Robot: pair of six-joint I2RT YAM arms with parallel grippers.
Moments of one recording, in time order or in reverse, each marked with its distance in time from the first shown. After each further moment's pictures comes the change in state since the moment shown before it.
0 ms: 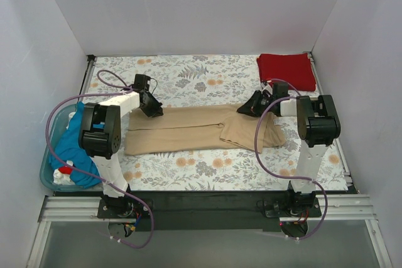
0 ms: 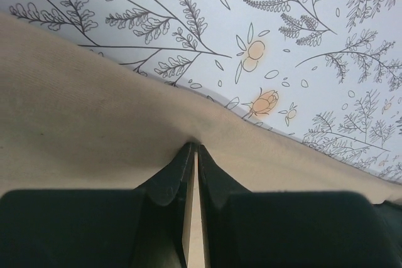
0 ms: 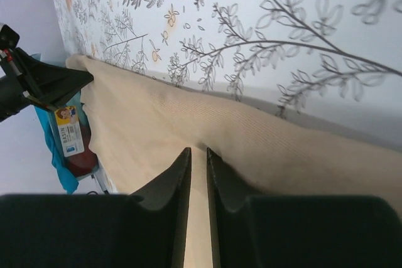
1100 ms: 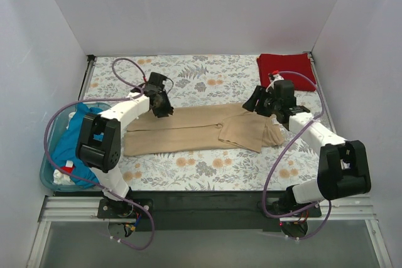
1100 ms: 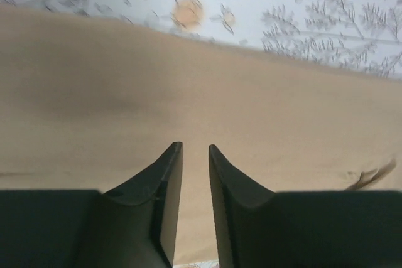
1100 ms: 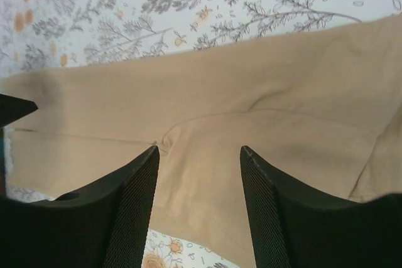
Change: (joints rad) left arm -0.139 -0.144 0.009 -0.088 -0.063 0.225; right arm 0.106 -0.626 -0.196 -0.257 0.490 -0.157
